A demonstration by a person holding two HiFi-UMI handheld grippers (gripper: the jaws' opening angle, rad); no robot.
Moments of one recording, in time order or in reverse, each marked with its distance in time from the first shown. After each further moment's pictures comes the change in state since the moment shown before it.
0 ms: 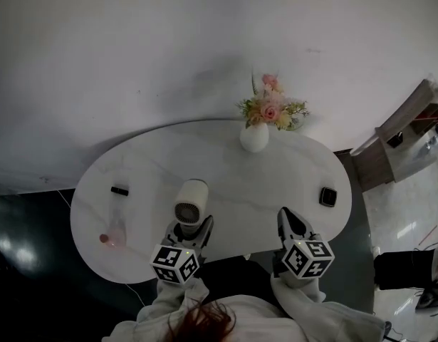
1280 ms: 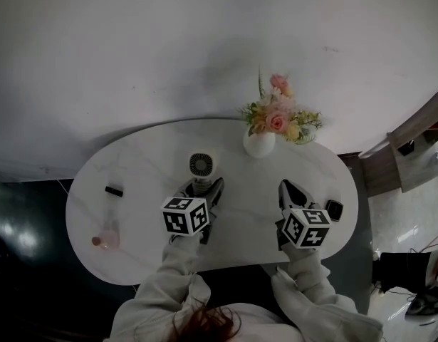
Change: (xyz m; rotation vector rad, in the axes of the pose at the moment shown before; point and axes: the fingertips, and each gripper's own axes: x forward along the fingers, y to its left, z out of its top) left arm 0.142 0.045 0.016 -0.114 0.137 0.037; right arm 0.115 -0.045 0.036 -0.144 0.064 0.018
